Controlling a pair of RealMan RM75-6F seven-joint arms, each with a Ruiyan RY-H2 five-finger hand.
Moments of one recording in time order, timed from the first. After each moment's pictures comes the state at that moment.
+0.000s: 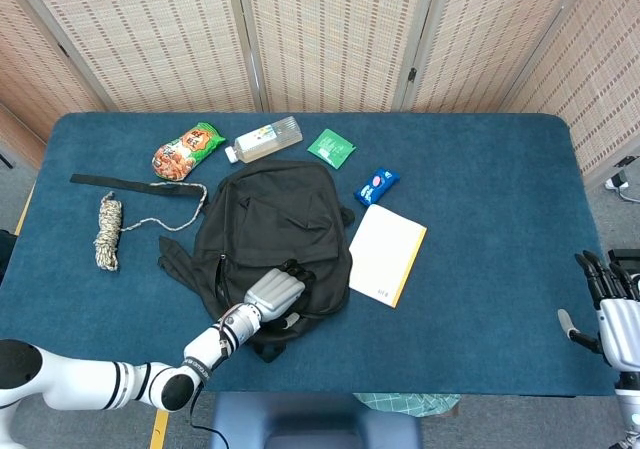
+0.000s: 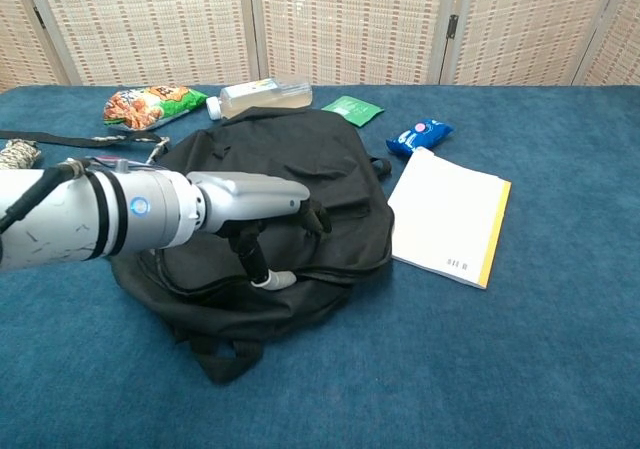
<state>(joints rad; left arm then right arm) -1.04 -1.57 -0.11 -1.64 0.77 0.77 0.51 0.04 -1.18 0.06 -1.41 -1.49 1.51 0.21</state>
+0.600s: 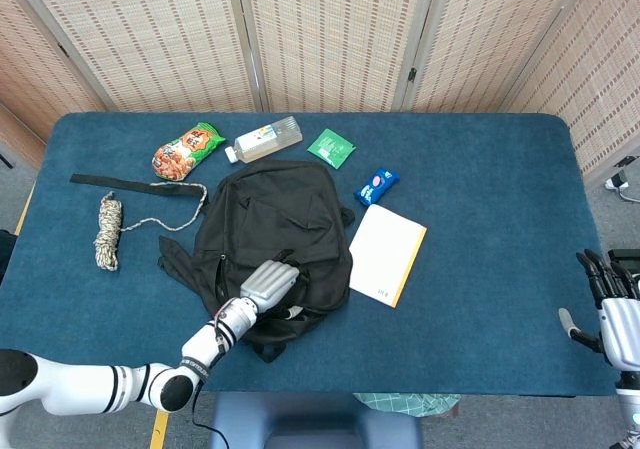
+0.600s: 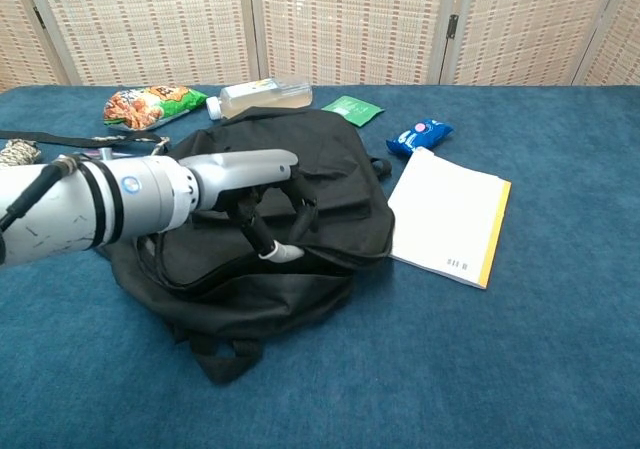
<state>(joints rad) -0.97 -1.58 -0.16 -1.61 0.85 0.83 0.30 0.04 -1.18 0.07 -1.41 -1.50 1.51 0.22</state>
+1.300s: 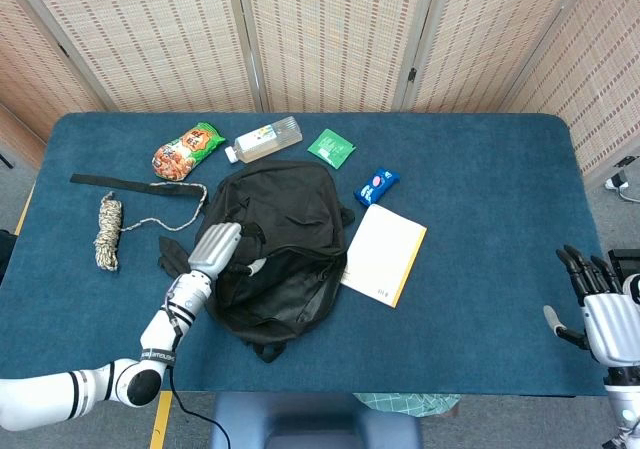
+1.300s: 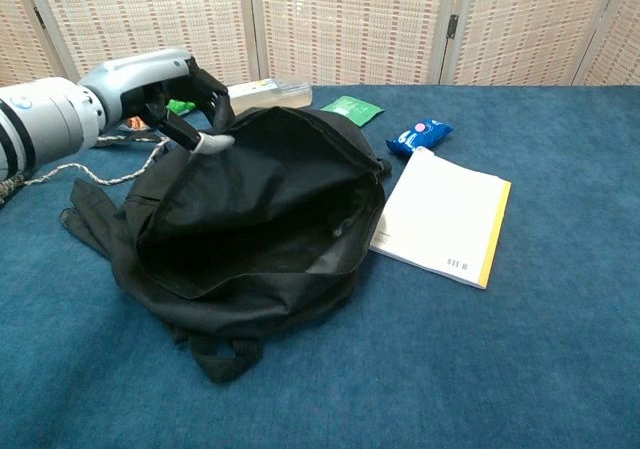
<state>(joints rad) -0.81 -1.48 -0.25 -1.60 0.96 1.00 0.06 0.07 -1.17 0.06 -1.43 -1.57 1.50 0.19</state>
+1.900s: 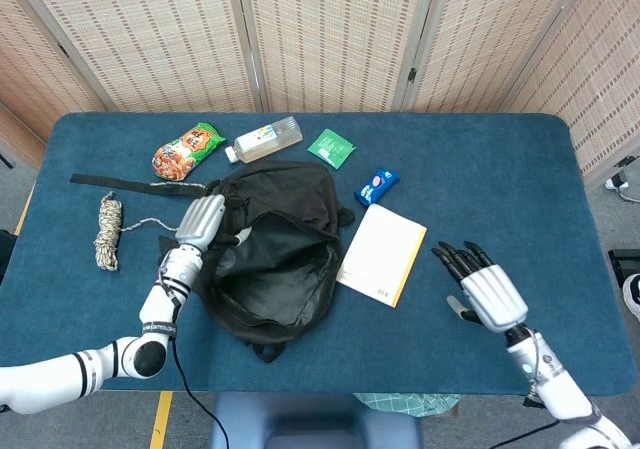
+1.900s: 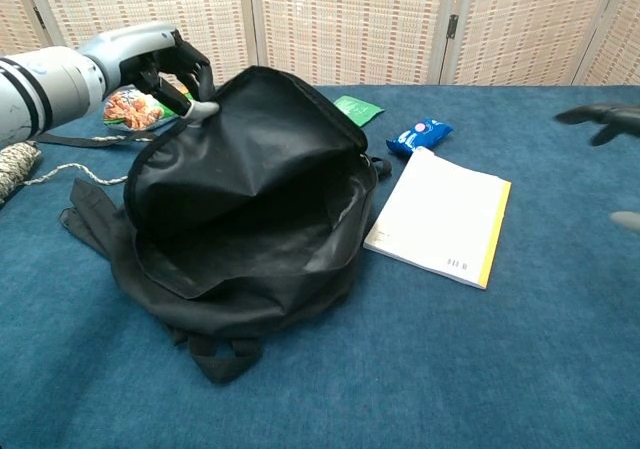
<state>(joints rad) -0.85 -1.51 -0.33 -1.47 0.86 0.97 0.12 0.35 -1.36 0.07 -1.39 -1.69 1.22 -0.04</state>
